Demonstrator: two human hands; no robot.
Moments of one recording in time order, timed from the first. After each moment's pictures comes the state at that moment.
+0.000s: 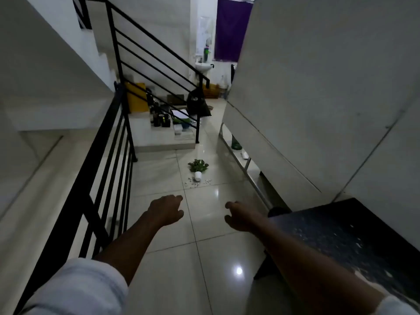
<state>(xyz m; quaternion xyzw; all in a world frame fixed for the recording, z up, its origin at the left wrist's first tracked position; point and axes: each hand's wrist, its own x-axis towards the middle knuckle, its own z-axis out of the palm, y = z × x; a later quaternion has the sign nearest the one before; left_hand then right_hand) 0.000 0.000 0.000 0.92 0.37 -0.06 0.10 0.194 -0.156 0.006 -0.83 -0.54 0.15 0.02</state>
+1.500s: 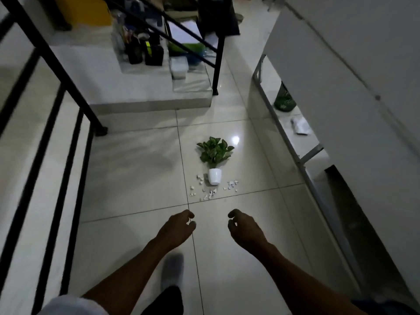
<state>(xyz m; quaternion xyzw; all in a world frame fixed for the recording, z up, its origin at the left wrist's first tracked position) 0.464 0.697 -0.442 0.74 0.49 -0.11 0.45 0.639 0.576 -0.442 -0.85 -0.38 0.34 0.12</state>
